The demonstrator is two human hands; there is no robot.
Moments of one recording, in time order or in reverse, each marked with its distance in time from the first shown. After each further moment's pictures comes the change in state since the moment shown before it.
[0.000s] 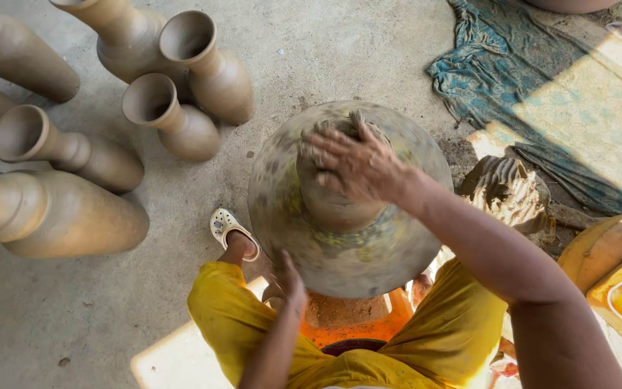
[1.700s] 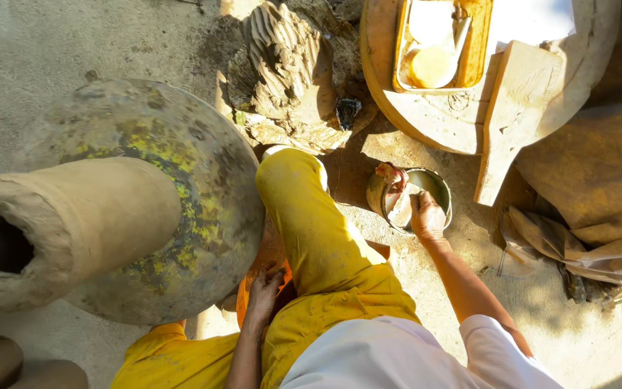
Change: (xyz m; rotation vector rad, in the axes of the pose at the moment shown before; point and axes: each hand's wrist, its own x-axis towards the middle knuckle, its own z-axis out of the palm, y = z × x) left_hand -0.099 -0.047 -0.008 1.014 -1.022 0.183; right_hand -0.440 -0.167 0.484 0.534 0.497 1.920
